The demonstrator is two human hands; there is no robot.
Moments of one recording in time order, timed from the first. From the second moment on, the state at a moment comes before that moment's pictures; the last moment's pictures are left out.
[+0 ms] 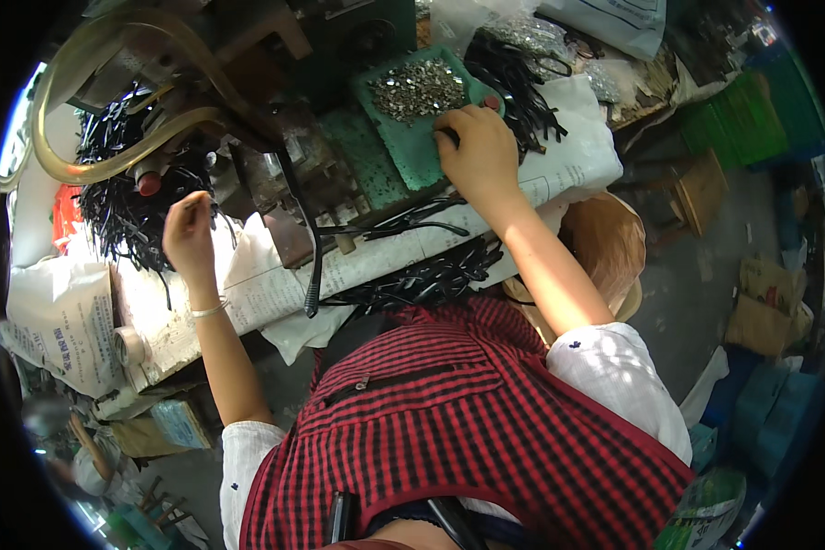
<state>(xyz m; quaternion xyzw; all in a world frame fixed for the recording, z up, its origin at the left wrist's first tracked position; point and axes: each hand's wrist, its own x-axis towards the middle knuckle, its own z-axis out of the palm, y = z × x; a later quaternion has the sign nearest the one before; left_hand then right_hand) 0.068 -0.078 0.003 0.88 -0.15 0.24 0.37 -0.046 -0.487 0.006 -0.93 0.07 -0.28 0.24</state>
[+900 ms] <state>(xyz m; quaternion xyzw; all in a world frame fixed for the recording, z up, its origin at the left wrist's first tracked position) 0.007 -0.143 0.128 0.59 -0.24 0.30 0.71 -0.010 -0.369 0.079 -0.68 -0.05 -0.30 0.66</state>
